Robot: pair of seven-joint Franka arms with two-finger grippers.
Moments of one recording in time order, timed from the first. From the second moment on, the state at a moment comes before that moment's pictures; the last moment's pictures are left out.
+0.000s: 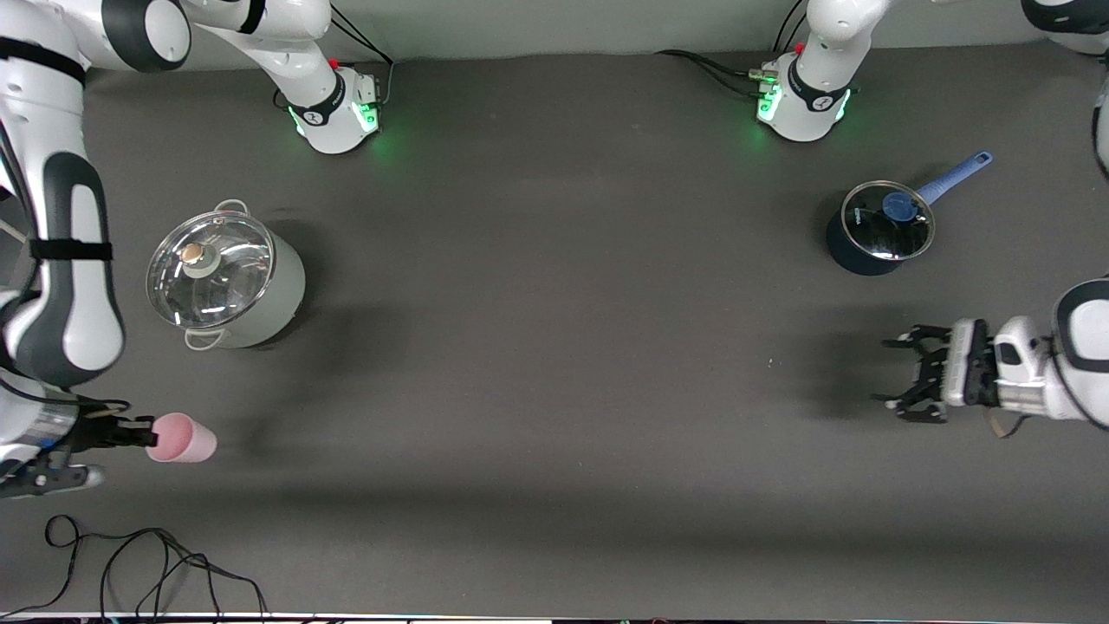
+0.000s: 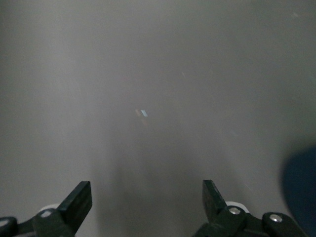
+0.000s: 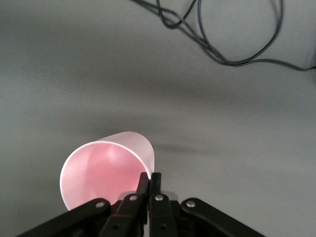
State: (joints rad) left arm 0.80 0.81 -0.76 -1.47 0.03 1.71 1.90; right arm -0.17 0.69 -0.05 -1.35 0.04 2.07 -0.35
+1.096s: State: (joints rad) left arm 0.82 0.42 -0.67 -1.44 0.13 1.66 1.16; right arm -0.15 0.80 -0.05 -1.35 0.04 2.16 -0.36
